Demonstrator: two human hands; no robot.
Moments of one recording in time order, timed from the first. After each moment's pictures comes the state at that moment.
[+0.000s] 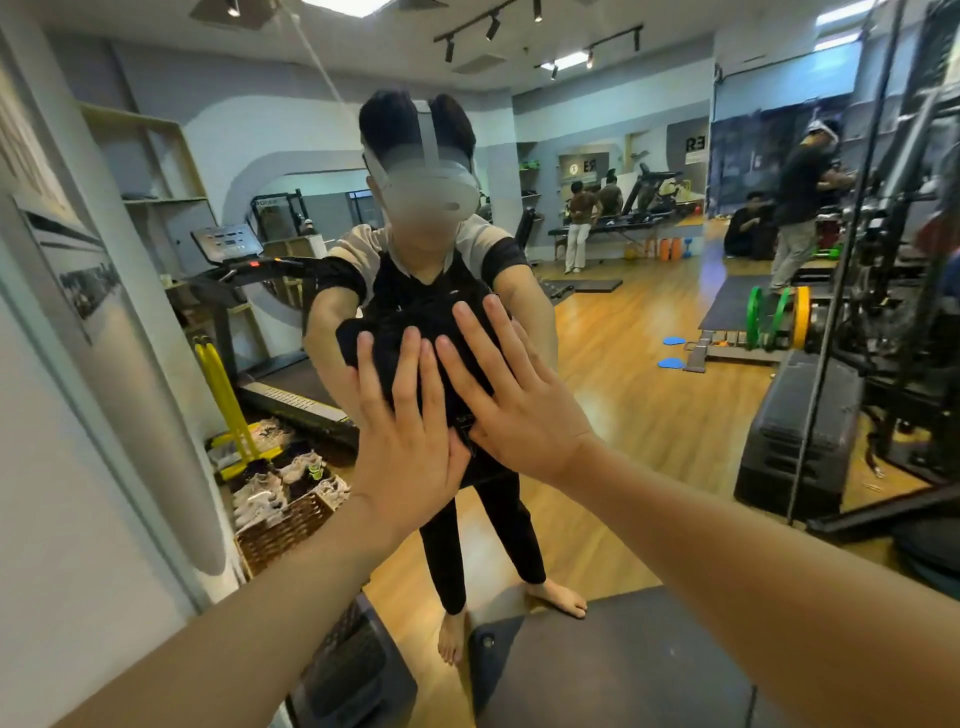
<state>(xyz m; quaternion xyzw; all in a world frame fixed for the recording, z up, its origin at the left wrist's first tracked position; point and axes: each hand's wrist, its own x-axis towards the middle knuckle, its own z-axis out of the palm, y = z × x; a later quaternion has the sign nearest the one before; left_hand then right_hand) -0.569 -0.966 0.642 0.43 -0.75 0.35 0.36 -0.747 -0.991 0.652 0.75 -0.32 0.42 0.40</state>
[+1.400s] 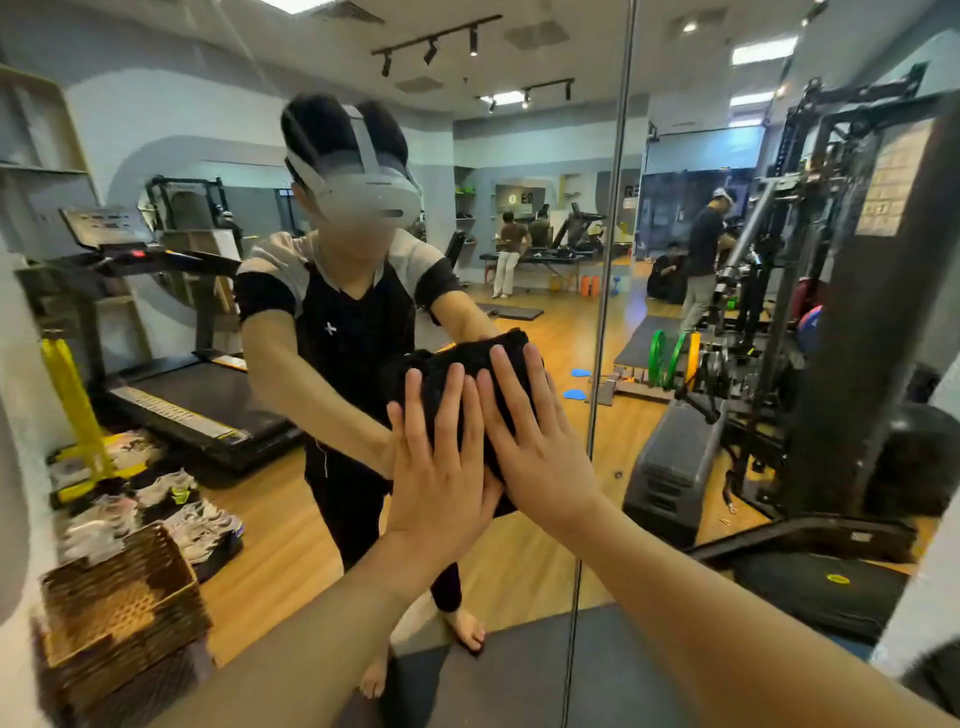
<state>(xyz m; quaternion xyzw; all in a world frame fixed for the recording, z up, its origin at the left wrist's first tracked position) -0.852 -0.984 0.614 0.45 -0.74 0.37 0.34 -1.007 -0.991 0.624 0.73 -0.41 0.38 0.39</state>
